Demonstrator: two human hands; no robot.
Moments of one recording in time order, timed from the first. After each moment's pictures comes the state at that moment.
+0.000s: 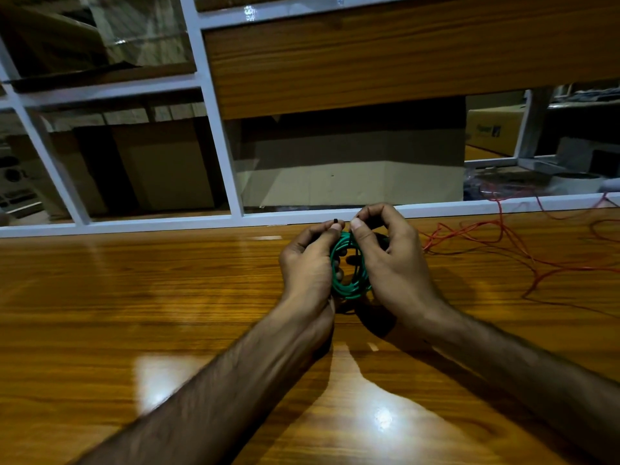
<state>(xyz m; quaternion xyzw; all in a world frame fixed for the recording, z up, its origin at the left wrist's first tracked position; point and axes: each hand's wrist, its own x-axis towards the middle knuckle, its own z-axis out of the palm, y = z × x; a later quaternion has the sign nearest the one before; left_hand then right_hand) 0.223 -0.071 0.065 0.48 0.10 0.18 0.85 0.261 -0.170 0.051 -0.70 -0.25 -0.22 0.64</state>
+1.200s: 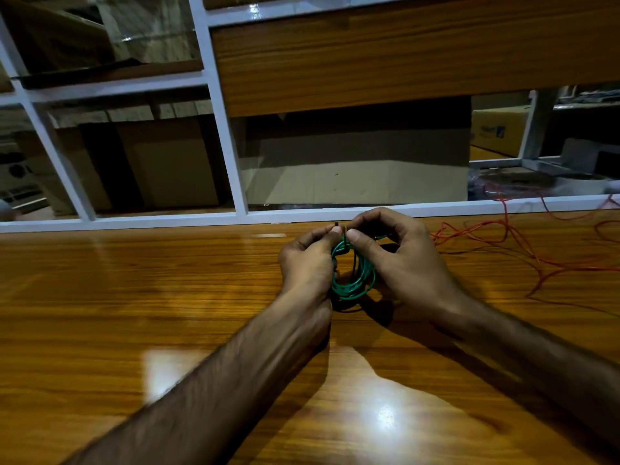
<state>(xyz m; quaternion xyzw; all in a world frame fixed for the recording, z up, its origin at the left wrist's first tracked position) 0.233 -0.060 0.060 0.53 0.16 0.19 0.81 0.261 -0.186 0.058 -0.74 -0.32 -0.18 0.56</state>
